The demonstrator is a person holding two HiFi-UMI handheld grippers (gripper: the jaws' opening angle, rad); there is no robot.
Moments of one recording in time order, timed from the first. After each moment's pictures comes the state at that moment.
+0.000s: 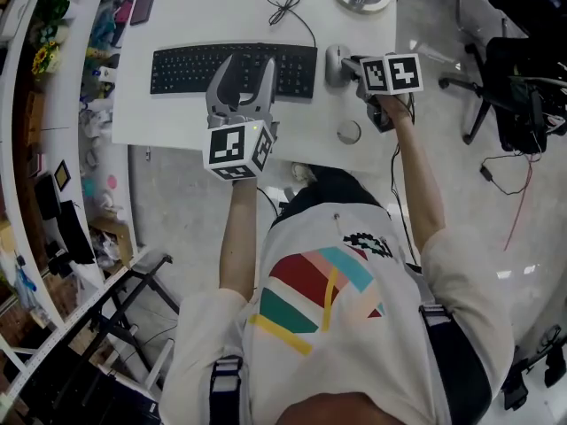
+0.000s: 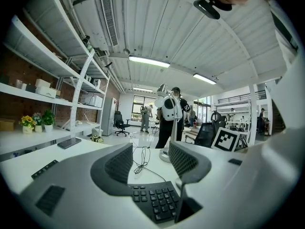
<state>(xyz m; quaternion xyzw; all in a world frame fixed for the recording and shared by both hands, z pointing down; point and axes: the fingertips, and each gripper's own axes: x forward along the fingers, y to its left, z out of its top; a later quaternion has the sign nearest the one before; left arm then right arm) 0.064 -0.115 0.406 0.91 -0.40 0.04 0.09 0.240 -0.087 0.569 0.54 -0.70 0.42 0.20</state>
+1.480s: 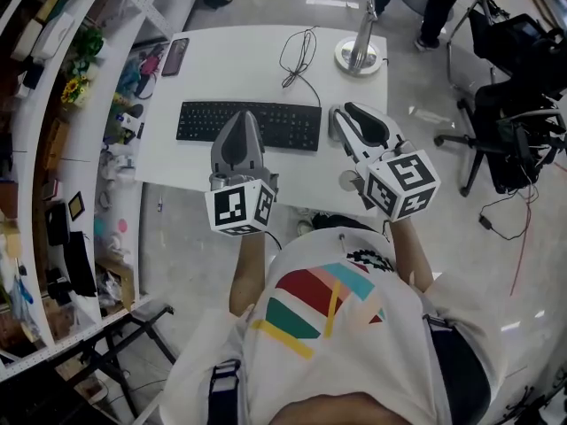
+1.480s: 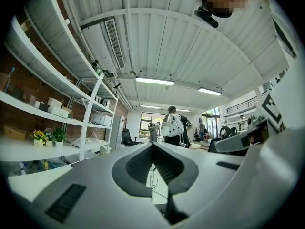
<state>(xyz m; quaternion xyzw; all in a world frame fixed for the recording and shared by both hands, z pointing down) 0.023 -0.083 0.310 0.89 -0.45 -0.05 0.03 0.171 -0.028 0.325 0.59 -0.80 0.13 0.02</state>
